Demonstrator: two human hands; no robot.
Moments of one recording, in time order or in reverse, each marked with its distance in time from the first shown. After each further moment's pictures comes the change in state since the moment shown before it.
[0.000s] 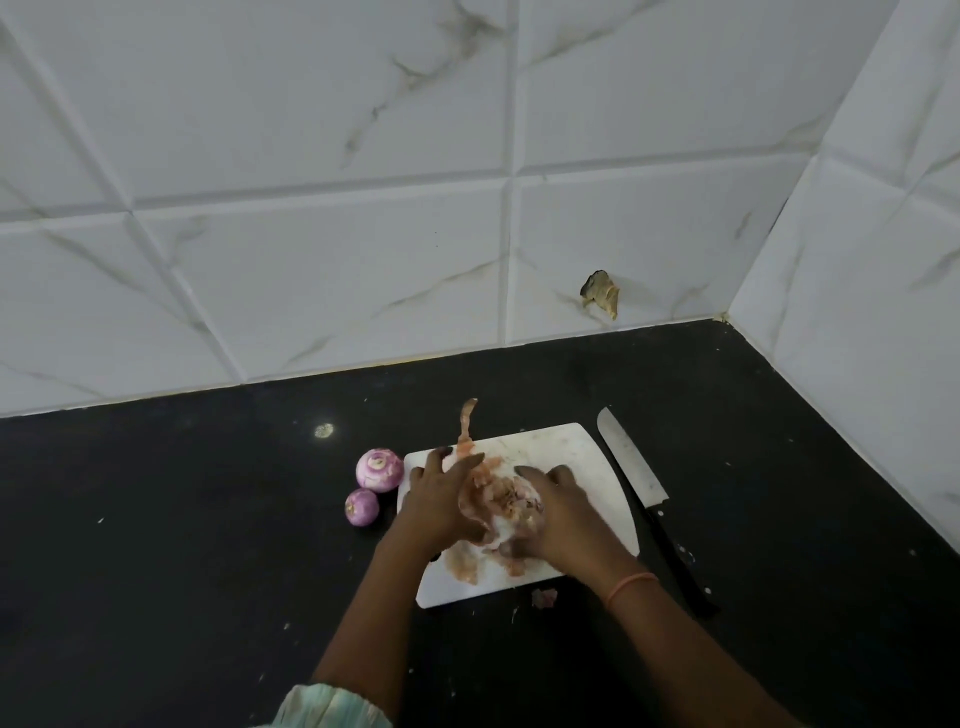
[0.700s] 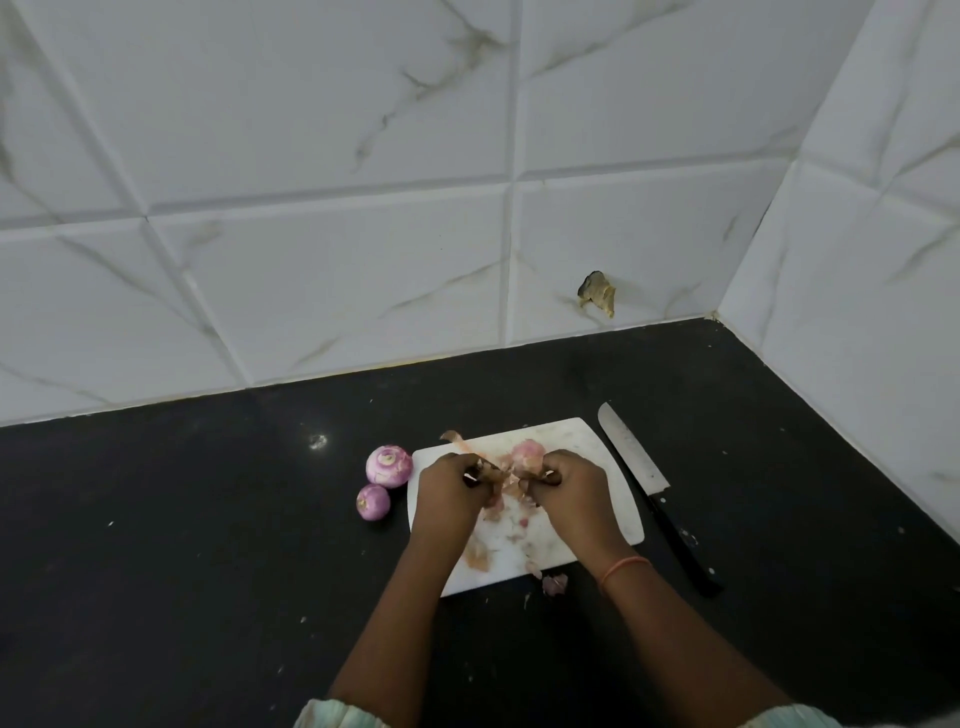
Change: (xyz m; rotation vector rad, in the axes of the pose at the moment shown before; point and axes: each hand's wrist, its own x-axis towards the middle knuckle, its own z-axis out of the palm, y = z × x) left_hand -0.016 0.011 0.011 -0.630 0.340 0.007; right_hand -0.001 -0.015 0.010 0.334 0.451 -0.077
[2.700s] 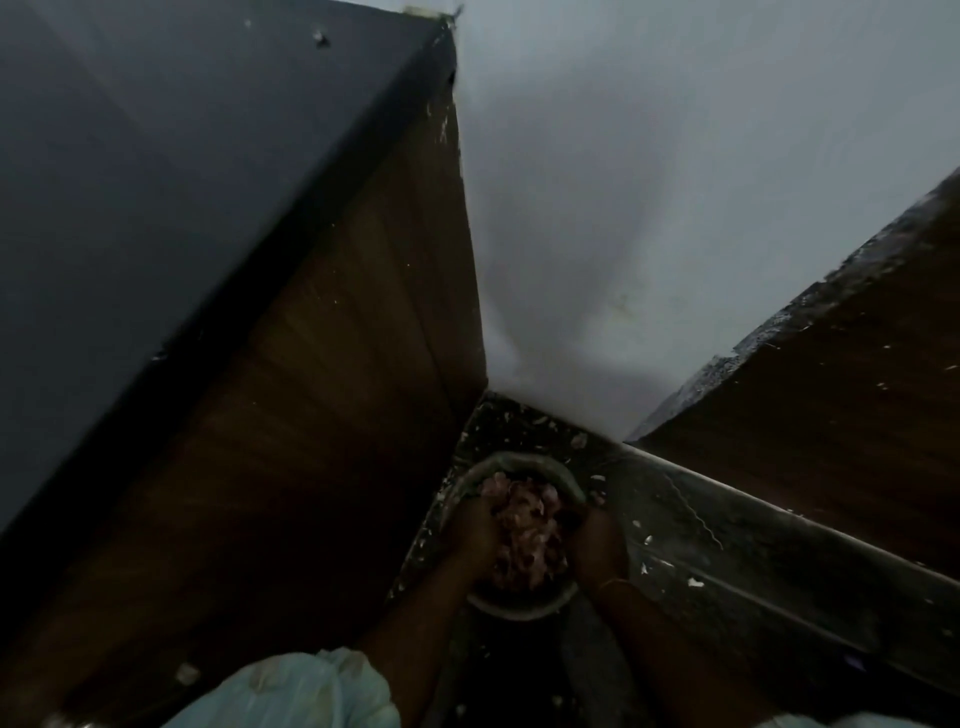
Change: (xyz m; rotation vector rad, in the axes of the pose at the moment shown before) left_hand -0.275 -0.259 0.530 0.434 -0.974 -0.084; right_hand -0.432 0.507 -0.033 0.151 0.639 1.127
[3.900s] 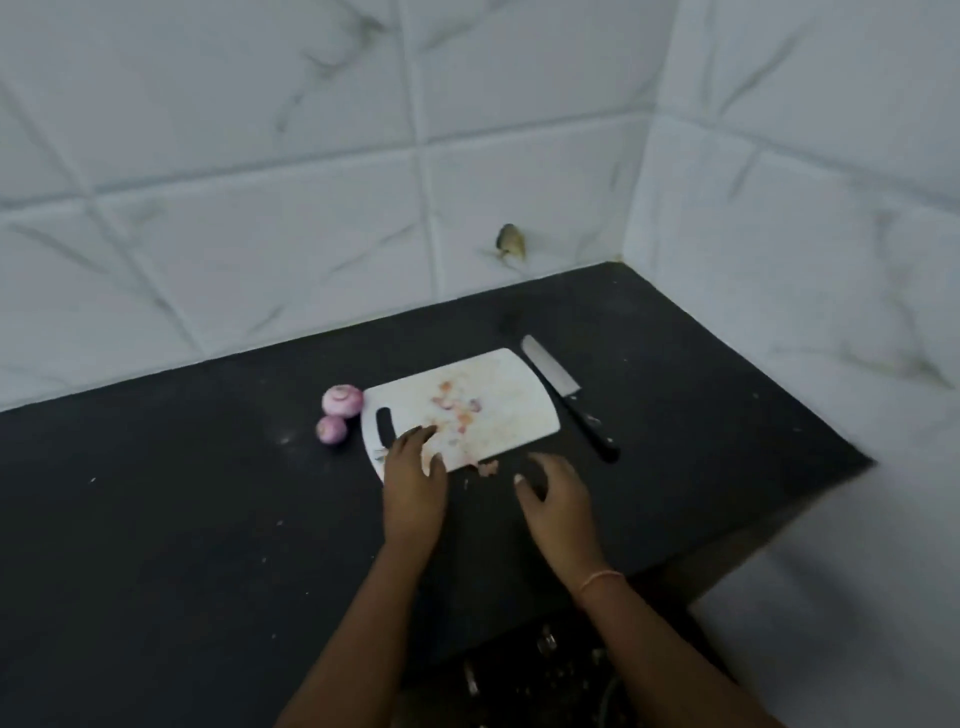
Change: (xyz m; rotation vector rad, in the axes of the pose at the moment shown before) left_hand -0.367 -0.001 -0.442 -0.268 1.219 0.201; right_hand -0.335 -0.419 0.055 -0.080 -0.428 -1.052
